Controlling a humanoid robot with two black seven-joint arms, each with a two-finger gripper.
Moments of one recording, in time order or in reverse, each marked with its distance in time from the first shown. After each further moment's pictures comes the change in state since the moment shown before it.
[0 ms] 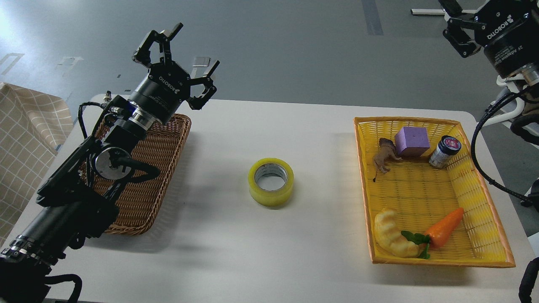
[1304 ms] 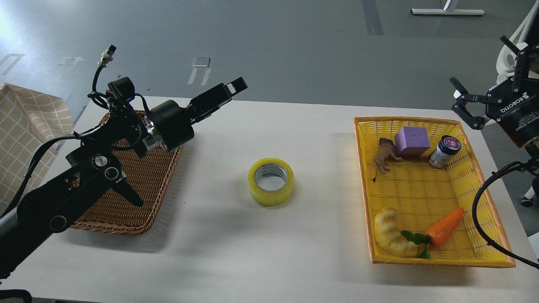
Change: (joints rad) left arm 0.027 0.207 0.211 -0.335 1.298 0.237 -0.112; right arm -0.289 -0.103 0.051 -0.018 0.477 0.001 -0.250
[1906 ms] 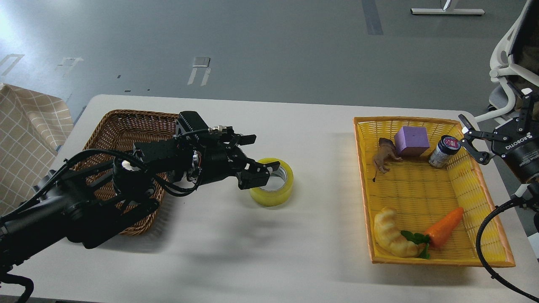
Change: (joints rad) left arm -0.188 -0.002 0.394 0.027 0.606 0.000 0.094; right arm -0.117 0.011 0.023 -0.031 0.010 0.000 0.027
